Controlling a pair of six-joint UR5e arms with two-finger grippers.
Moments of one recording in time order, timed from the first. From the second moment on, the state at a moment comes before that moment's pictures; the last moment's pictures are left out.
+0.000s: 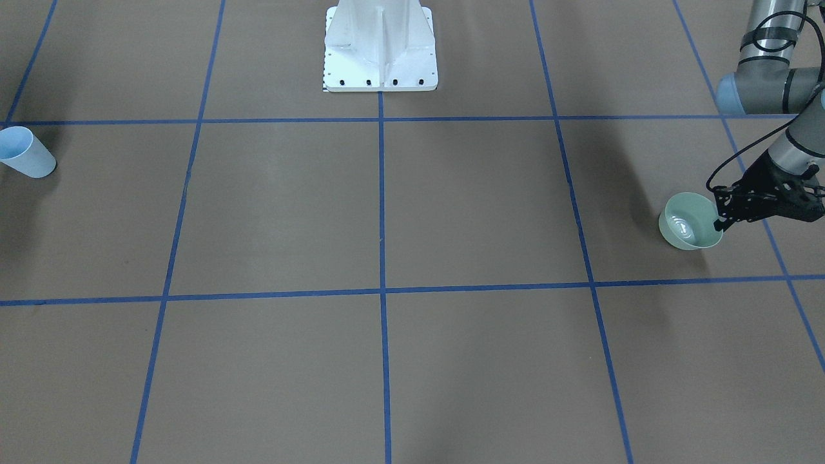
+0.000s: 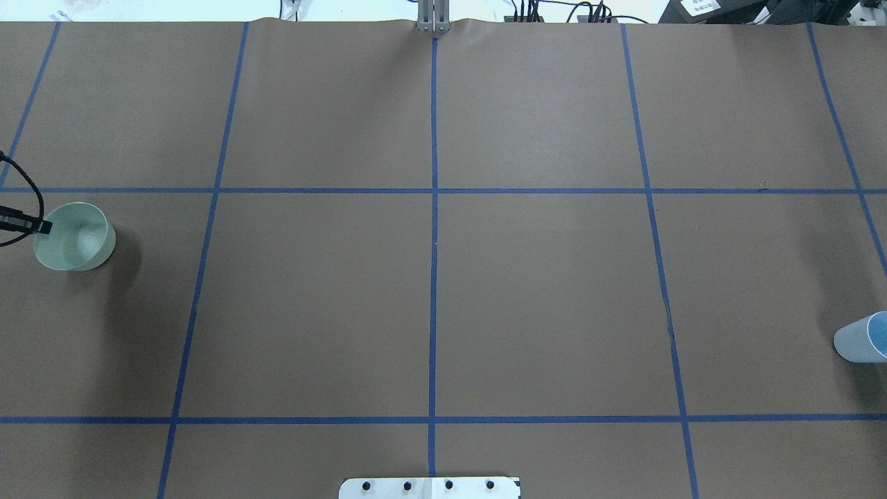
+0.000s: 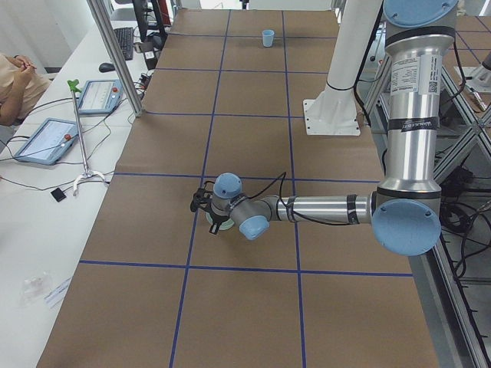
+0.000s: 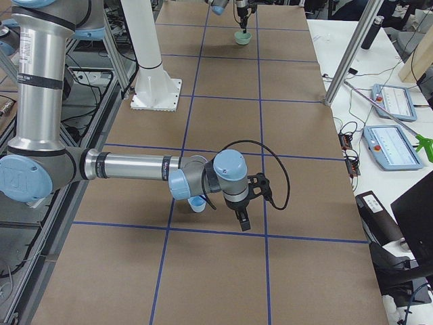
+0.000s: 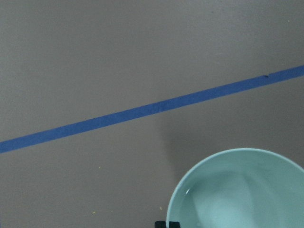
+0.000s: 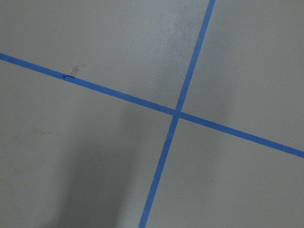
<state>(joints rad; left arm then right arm) -1.07 -1.55 -1.46 -2.44 -2.17 -0.55 1.53 -1.72 1.70 -1.28 2.31 -0.08</state>
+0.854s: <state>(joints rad) -0.99 -1.80 -1.67 -2.11 -2.23 -0.74 1.53 -1.72 1.70 -1.28 2.32 -0.08</state>
